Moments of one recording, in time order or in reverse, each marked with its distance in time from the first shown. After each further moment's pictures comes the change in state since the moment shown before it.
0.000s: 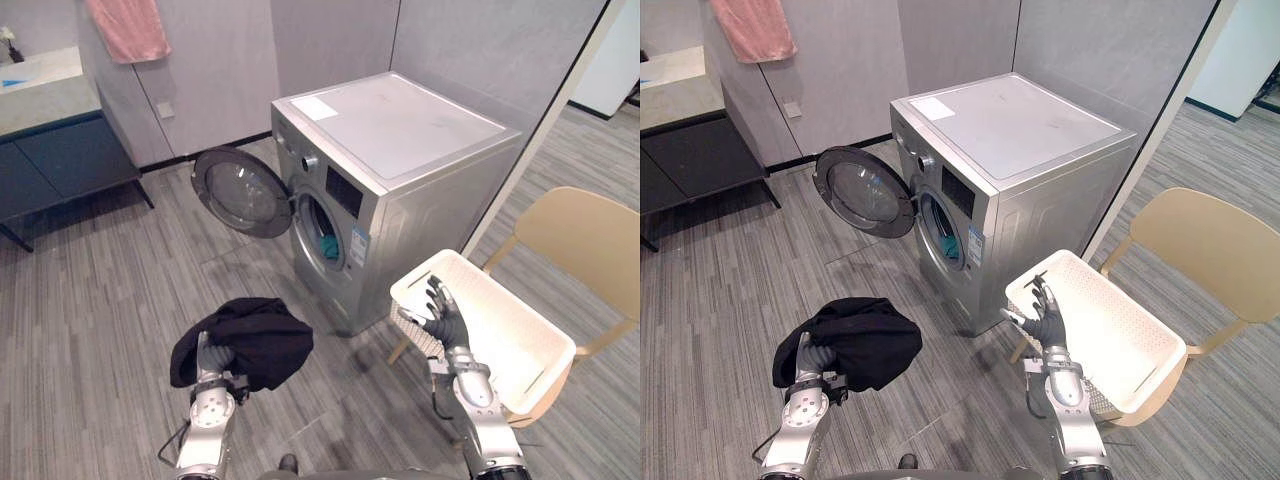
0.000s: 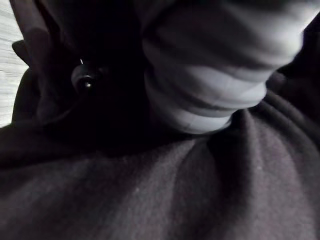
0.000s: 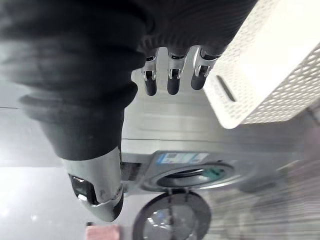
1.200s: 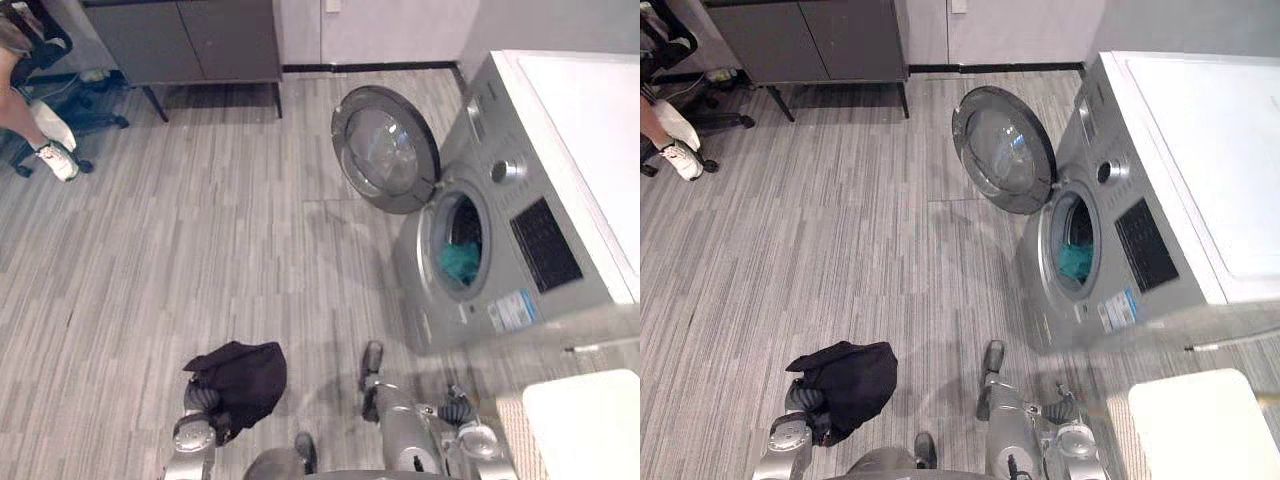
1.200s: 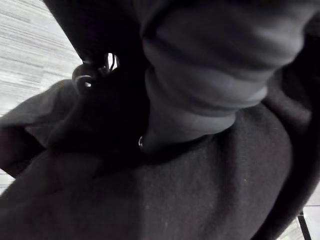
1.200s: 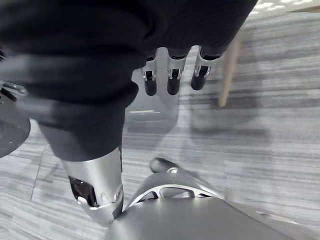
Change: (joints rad) left arm 0.001 0.058 0.037 0.269 0.003 0.029 -0.086; right arm -0.024 -0.004 -0.098 0.535 -0.199 0.076 -0.043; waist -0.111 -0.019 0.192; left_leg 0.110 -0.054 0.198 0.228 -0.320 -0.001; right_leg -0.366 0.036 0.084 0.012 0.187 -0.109
